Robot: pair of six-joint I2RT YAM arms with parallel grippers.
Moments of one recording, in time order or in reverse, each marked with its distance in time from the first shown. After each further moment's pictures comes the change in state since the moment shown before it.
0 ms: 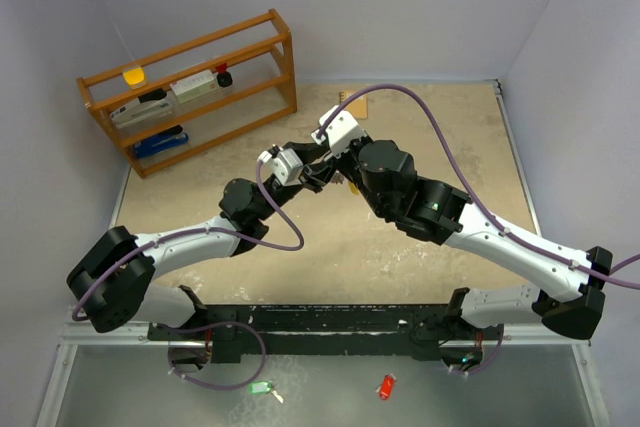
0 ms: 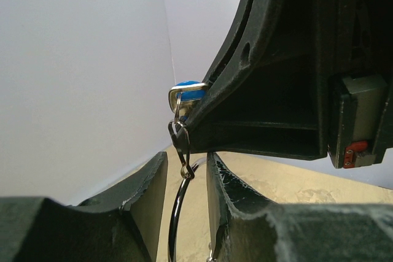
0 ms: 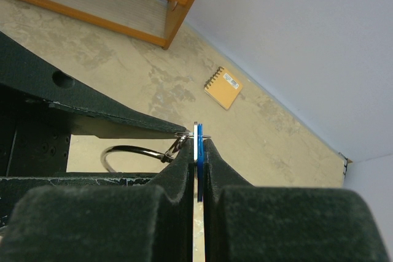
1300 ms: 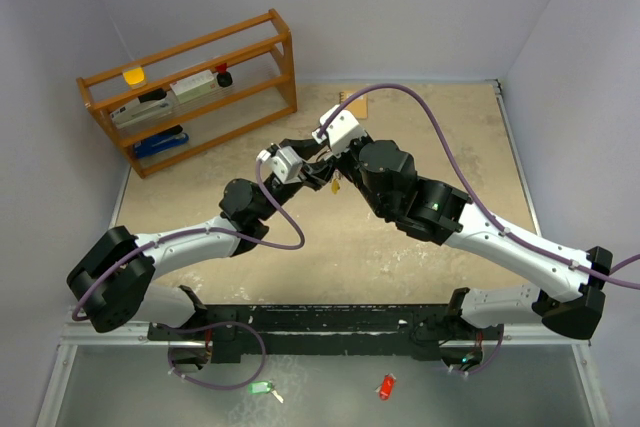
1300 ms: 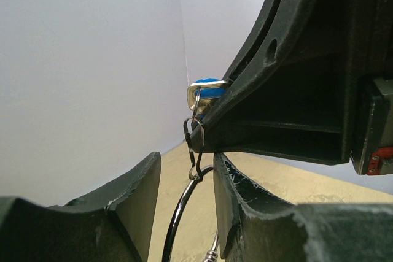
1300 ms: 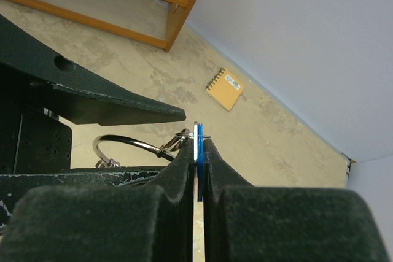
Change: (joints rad) left arm 0.000 0.000 0.000 0.000 -0.059 0.010; right arm 0.002 0.000 0.000 0.006 0.000 0.011
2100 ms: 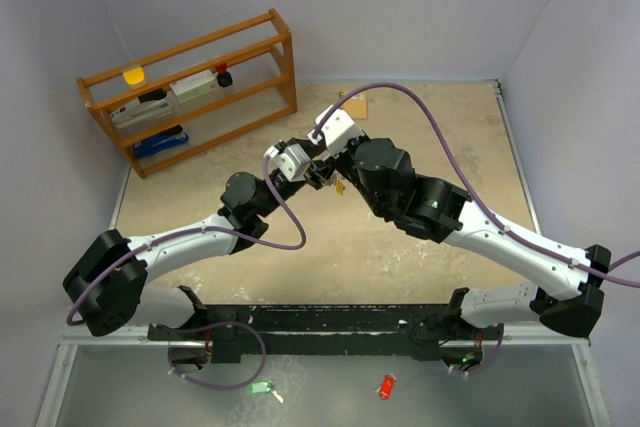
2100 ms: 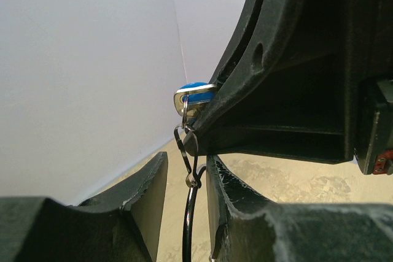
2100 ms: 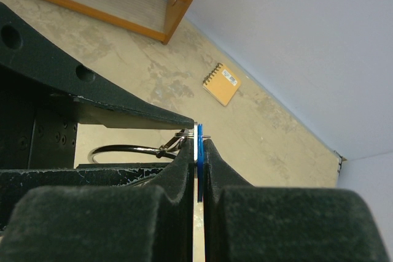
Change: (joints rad) left arm -0.001 -0.025 0.045 -0.134 0.036 0.054; right arm 0.008 0.014 0.035 -0.056 0.008 -0.012
